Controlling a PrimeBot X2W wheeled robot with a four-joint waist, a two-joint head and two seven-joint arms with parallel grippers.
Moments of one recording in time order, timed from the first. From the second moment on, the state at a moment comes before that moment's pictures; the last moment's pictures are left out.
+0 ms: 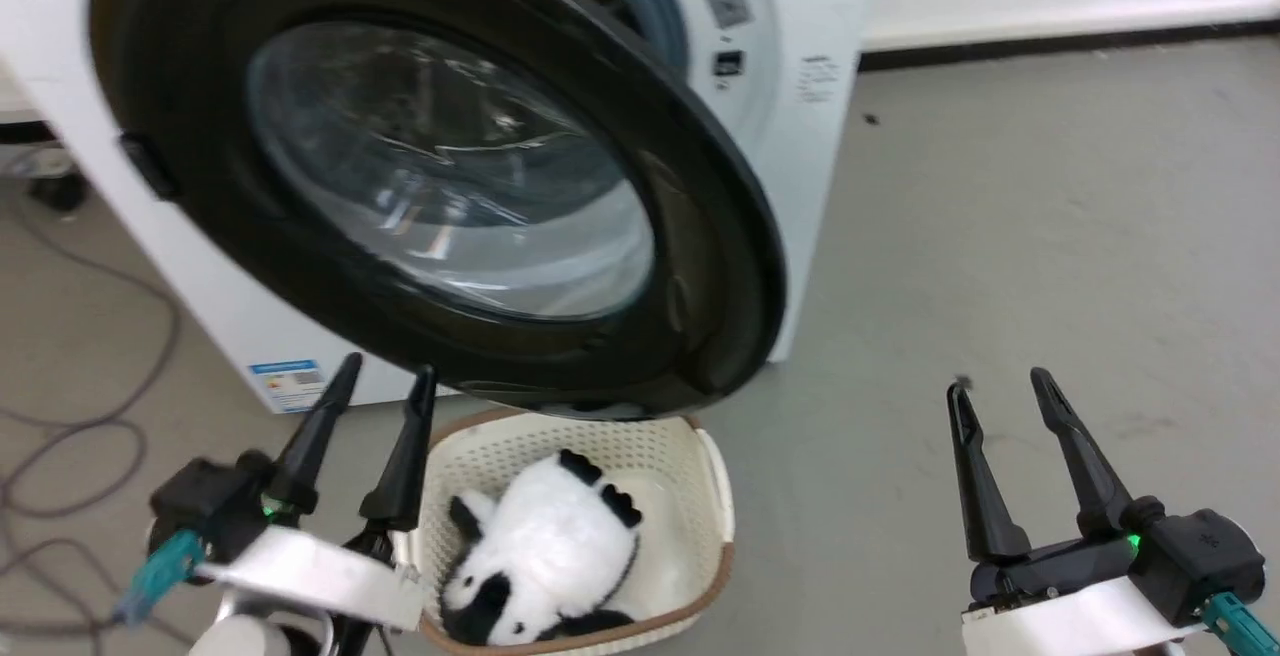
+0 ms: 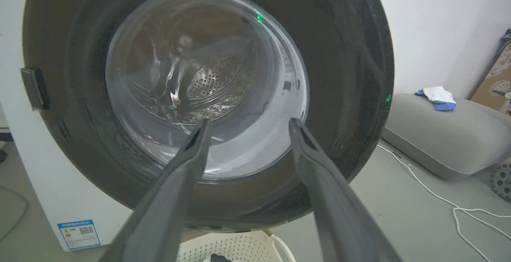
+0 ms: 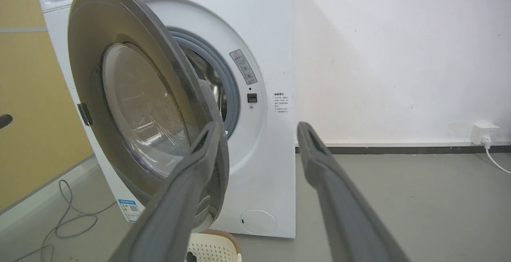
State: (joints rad) left arm -0.13 0.37 -0.28 0.07 -0.59 -0.06 -0.26; right arm 0.01 -0.05 0.07 -0.06 0.14 0.13 -0.26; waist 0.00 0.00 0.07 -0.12
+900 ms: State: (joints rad) left arm 0.09 0.09 -0.04 -0.06 -0.21 -0.13 -0.26; right arm -0.07 -0.19 0.27 -0.01 0.08 0.13 -0.26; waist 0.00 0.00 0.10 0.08
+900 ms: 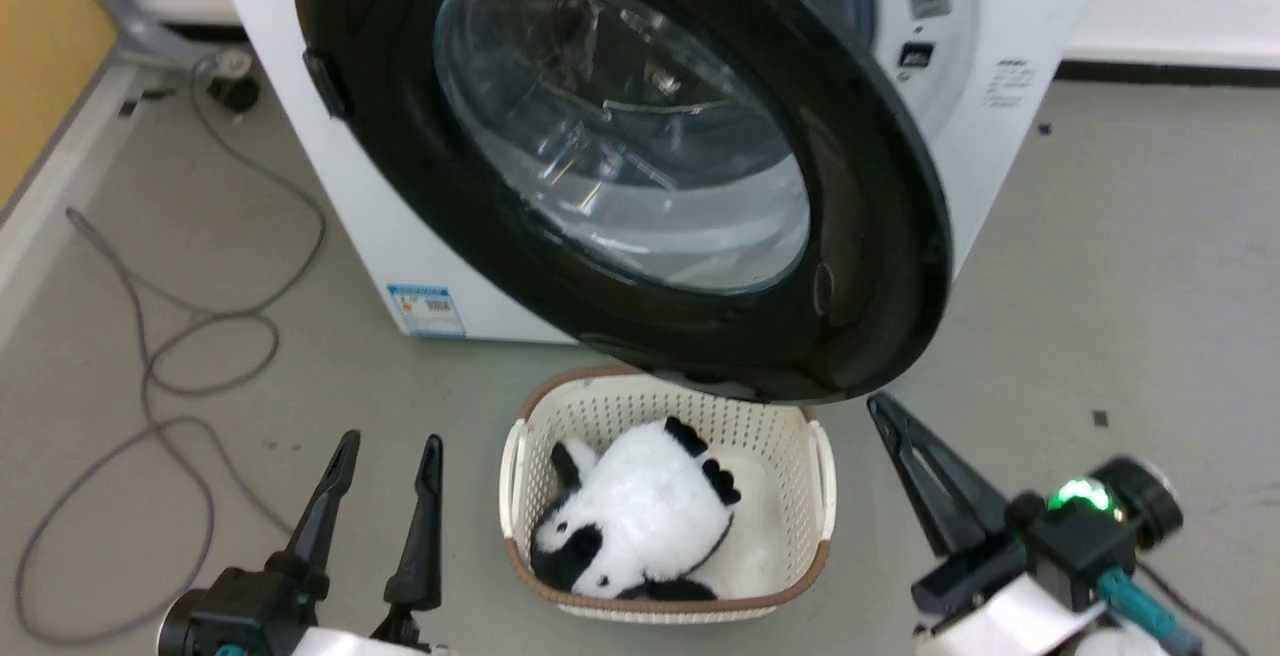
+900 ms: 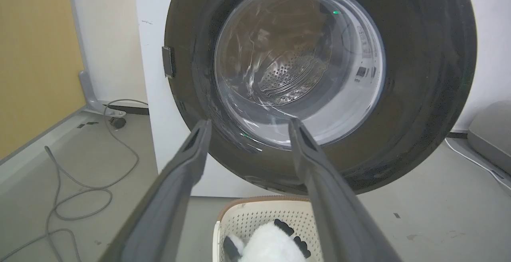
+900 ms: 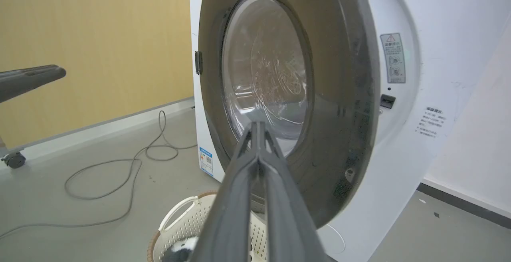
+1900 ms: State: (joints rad) left arm -0.11 0.08 -0.11 -0.08 -0.22 -0.13 -0.26; right arm -0.72 -0.45 0.30 0.35 0.21 0.13 -0.24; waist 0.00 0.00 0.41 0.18
